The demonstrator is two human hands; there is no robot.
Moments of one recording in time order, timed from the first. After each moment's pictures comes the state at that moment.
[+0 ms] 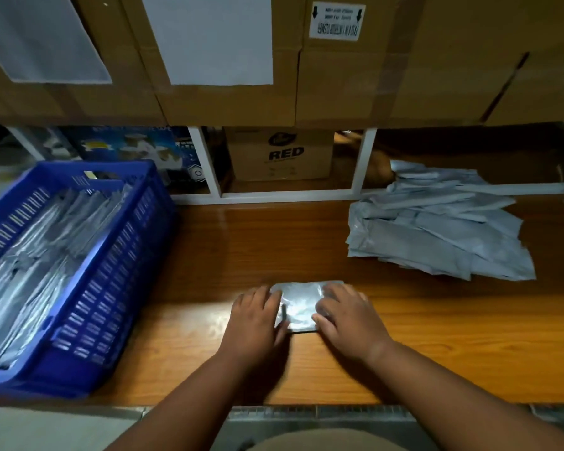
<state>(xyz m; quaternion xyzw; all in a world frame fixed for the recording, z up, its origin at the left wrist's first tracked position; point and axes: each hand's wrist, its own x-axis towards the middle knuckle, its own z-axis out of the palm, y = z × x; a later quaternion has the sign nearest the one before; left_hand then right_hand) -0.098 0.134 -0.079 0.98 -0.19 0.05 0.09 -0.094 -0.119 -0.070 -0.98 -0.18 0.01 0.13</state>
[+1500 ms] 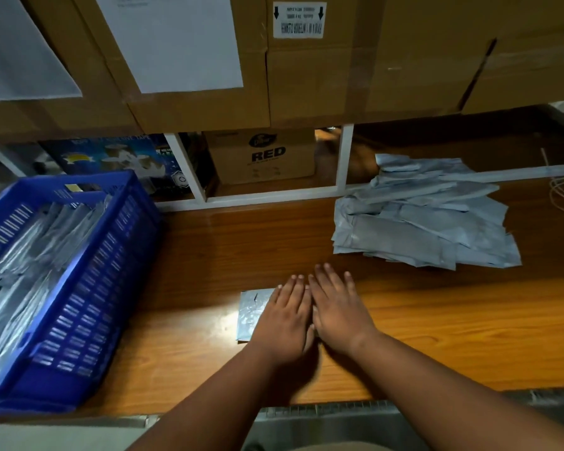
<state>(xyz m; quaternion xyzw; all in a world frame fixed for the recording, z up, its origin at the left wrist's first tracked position) -0.085 0.057 -0.097 0.96 -0.29 0.02 0.05 -0.078 -0.124 -0.084 -0.99 -0.13 0.05 0.04</state>
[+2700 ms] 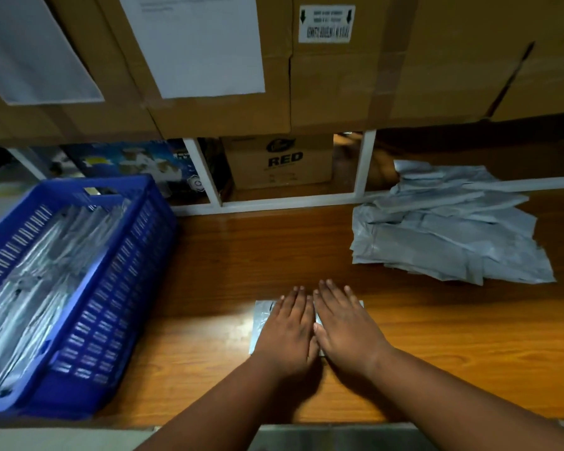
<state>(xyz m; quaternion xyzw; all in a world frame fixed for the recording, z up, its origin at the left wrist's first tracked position) -0.082 0.082 -0.096 0.96 -0.27 -0.03 0.04 -0.079 -0.105 -0.083 -0.97 -0.21 0.06 0.06</state>
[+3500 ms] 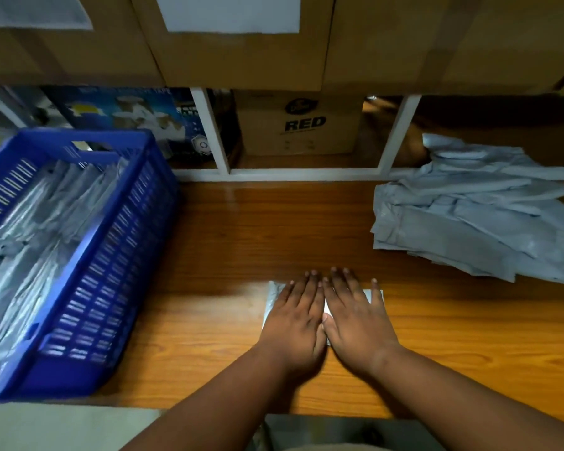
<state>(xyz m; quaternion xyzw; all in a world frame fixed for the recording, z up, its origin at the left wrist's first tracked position) -0.083 0.099 -0.119 0.96 -0.28 -0.02 0.08 -0.082 -0.085 -0.103 -0.98 -0.15 0.11 0.00</state>
